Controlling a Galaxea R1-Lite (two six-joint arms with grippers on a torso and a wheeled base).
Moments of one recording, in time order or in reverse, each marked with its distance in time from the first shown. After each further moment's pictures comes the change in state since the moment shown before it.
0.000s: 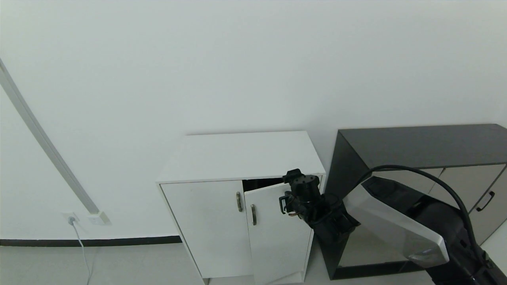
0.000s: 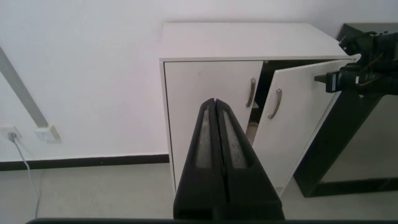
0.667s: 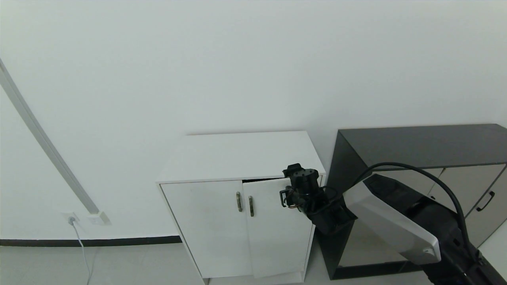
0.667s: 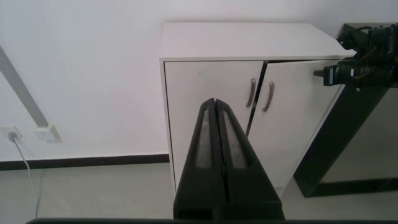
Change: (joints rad) left arm 0.000 0.000 0.001 0.000 0.002 -0.001; right arm -0.027 0.040 -0.143 0.102 -0.001 -0.001
